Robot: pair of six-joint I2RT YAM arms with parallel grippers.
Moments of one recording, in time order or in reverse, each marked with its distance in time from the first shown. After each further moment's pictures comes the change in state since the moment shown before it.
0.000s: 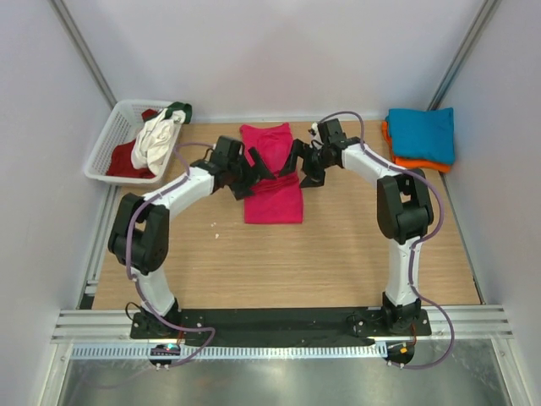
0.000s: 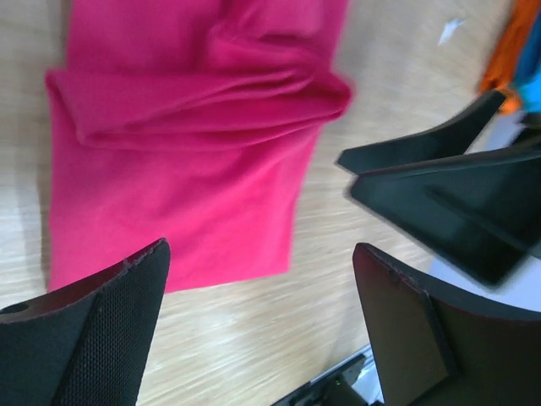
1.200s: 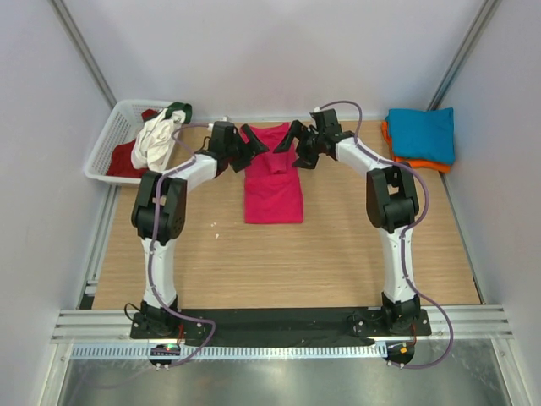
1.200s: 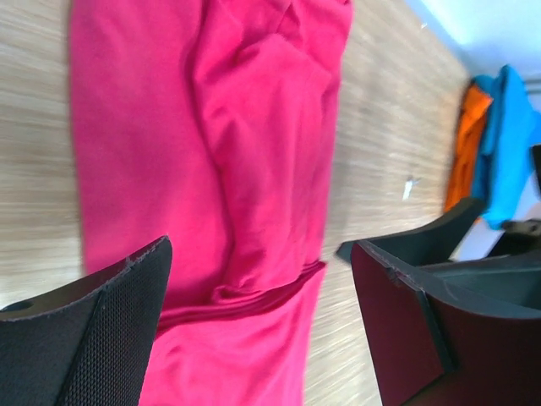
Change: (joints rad) left arm 0.107 0.330 0.188 0.373 -0.014 0.030; right arm -0.012 0.183 0.184 0.214 0.066 0.191
